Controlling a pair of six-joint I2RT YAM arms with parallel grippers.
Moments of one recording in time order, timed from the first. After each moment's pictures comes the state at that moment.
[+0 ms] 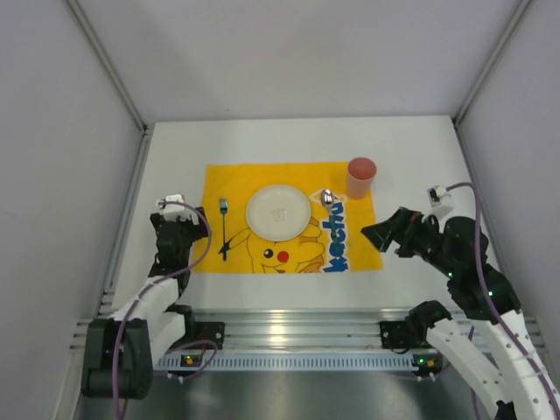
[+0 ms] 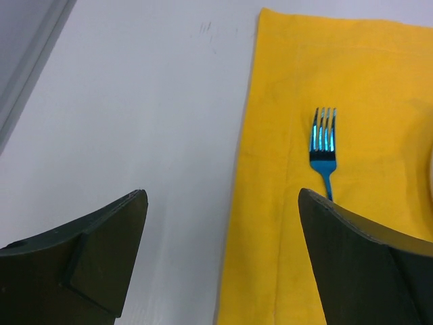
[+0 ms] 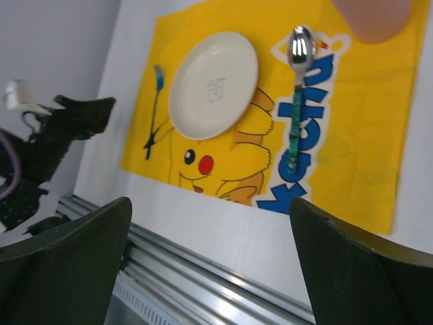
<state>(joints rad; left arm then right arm) -0.04 0.92 0.19 0.49 -0.15 -0.07 0.38 0.51 0.78 -0.67 -0.17 0.63</state>
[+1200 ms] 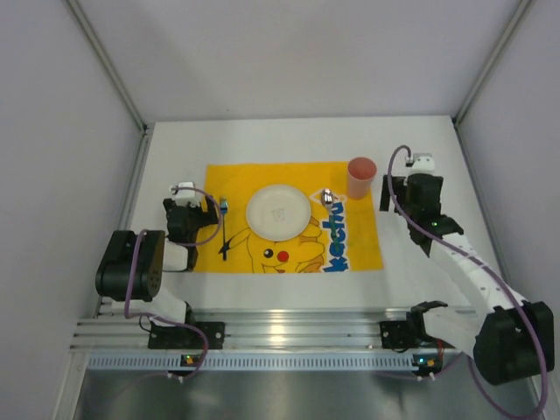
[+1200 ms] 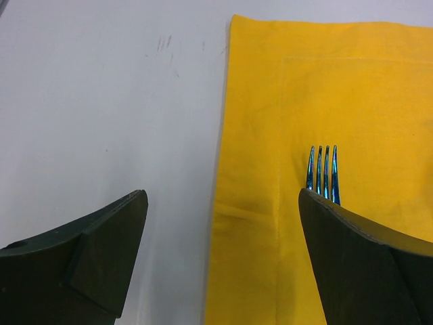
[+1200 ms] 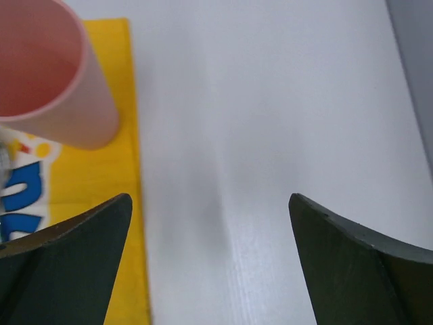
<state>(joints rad) -0.01 1.59 0.31 1.02 -0.06 -0.05 0.24 1.04 0.73 -0.22 0.29 0.14</state>
